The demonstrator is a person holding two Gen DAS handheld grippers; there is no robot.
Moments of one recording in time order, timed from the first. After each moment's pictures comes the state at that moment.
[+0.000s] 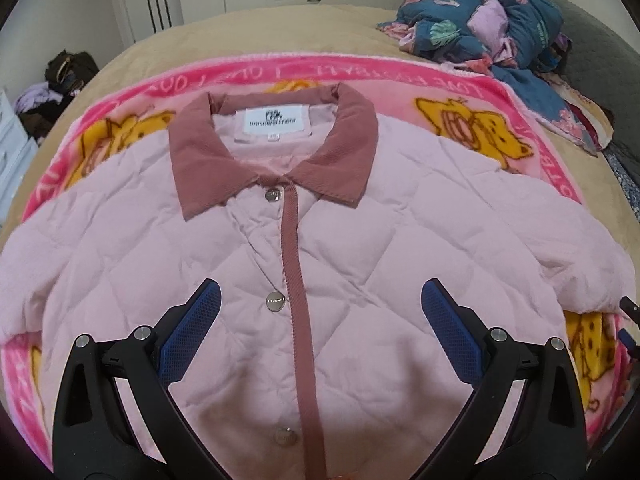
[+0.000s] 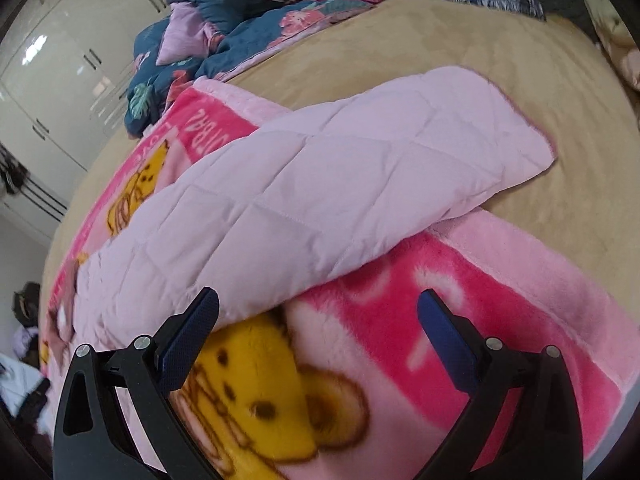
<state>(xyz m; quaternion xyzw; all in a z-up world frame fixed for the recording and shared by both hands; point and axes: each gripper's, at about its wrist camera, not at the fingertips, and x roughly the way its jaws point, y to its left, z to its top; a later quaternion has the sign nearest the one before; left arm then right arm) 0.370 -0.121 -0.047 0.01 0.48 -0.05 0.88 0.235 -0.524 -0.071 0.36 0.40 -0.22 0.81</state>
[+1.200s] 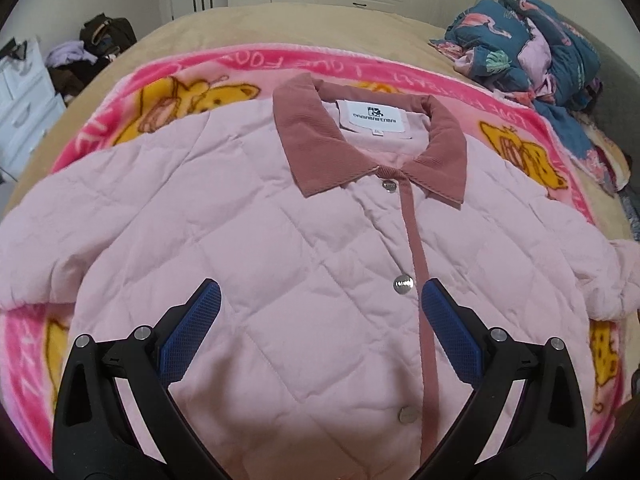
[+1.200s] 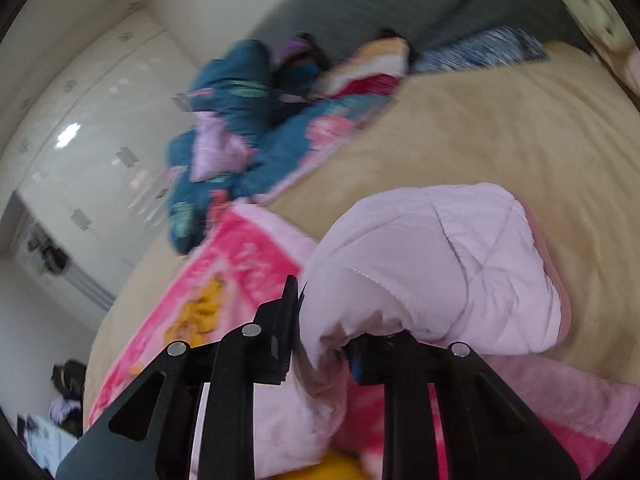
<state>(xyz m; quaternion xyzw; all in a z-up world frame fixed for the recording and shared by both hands) 0.354 -0.020 -0.043 -0.04 0.47 -0.01 0.88 0.265 -0.546 0.007 0.36 0.20 -0.20 0.89</state>
